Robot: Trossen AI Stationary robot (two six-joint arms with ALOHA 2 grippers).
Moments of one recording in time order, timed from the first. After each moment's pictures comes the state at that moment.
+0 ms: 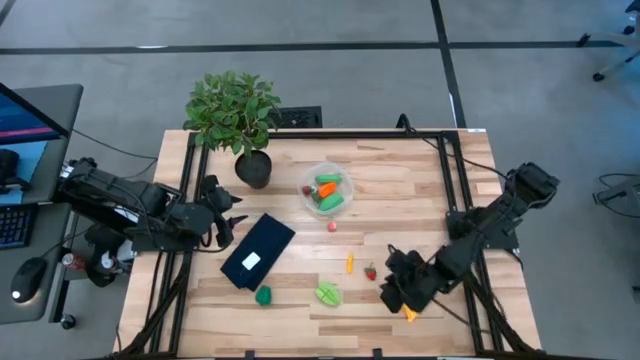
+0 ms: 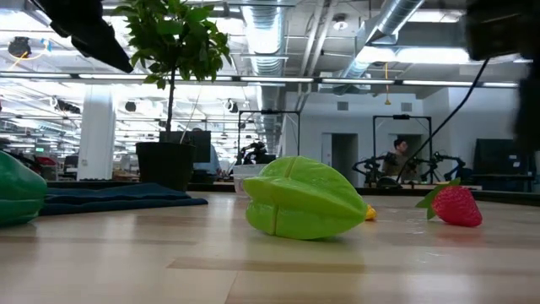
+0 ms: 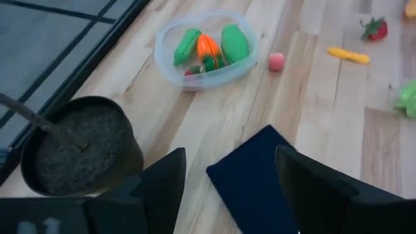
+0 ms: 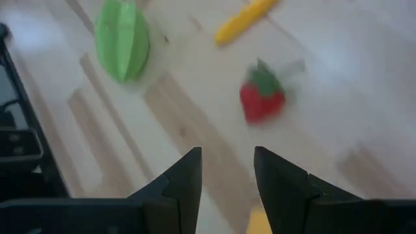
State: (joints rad) left arm -0.36 0.76 0.75 -0.83 -0.59 -0.47; right arm 0.76 1.49 0.81 -0.43 0.36 1.40
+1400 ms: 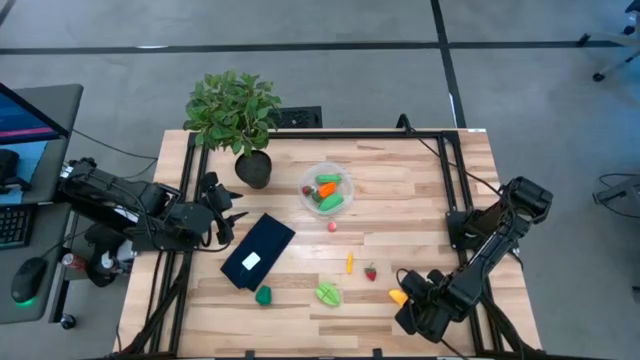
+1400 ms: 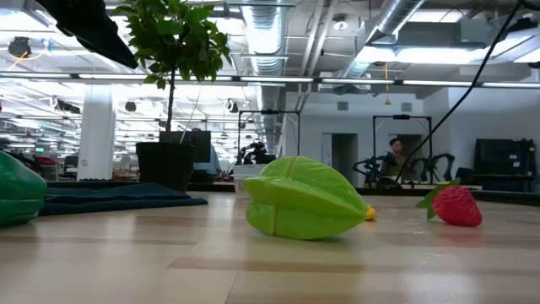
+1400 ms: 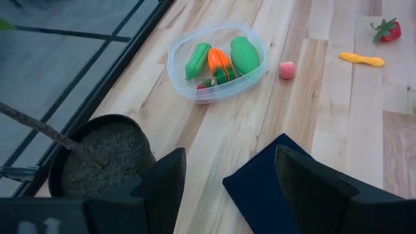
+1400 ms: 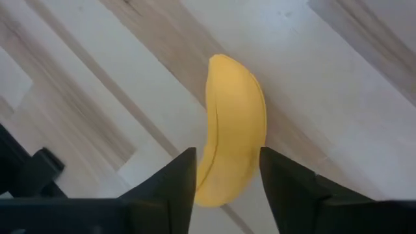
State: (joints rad) left arm -0.36 0.75 0.75 -0.81 -0.64 -0.40; right arm 0.94 1.64 0.97 -0.72 0.21 1.68
